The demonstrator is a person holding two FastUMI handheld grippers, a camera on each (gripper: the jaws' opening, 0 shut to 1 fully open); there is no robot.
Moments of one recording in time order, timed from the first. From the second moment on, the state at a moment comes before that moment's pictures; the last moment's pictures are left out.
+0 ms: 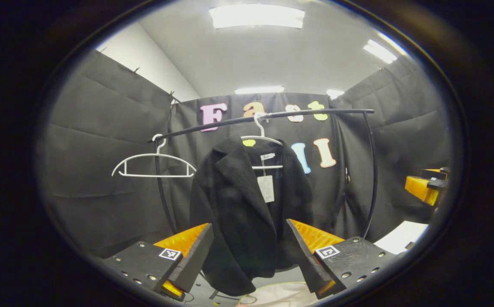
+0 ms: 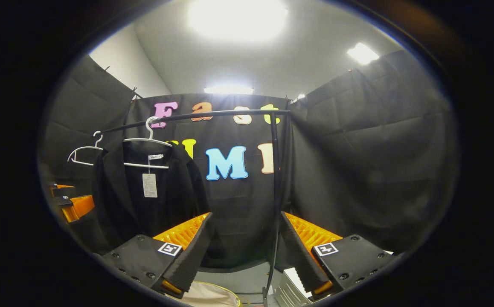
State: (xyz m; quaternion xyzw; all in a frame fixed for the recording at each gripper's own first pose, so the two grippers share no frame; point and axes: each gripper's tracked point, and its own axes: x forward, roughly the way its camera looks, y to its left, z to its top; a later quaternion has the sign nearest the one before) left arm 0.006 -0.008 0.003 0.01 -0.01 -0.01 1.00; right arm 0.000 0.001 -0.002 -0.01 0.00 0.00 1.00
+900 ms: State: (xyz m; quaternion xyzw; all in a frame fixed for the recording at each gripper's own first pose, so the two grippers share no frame) left arm 0.034 0.006 0.000 0.00 -0.01 -0.04 1.00; right arm 0.015 0.044 0.002 -0.01 0.00 0.01 1.00
